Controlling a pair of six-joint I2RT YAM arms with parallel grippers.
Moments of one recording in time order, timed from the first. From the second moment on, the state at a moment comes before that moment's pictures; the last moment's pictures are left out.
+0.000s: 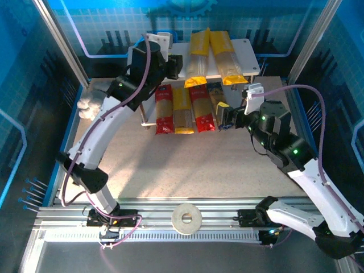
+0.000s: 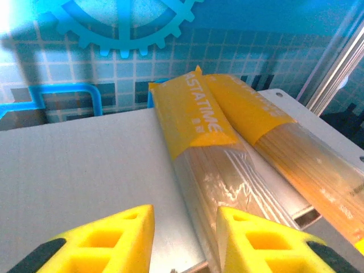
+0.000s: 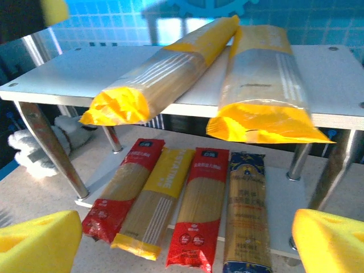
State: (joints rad) left arm -0.53 1.69 2.06 -0.64 -0.18 -0.24; right arm 0.58 0.95 1.25 -0.54 0.24 0.15
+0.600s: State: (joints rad) left arm -0.55 1.75 1.99 -0.79 -0.16 -0.22; right arm 0.57 0.90 1.29 -0.57 0.34 0.15
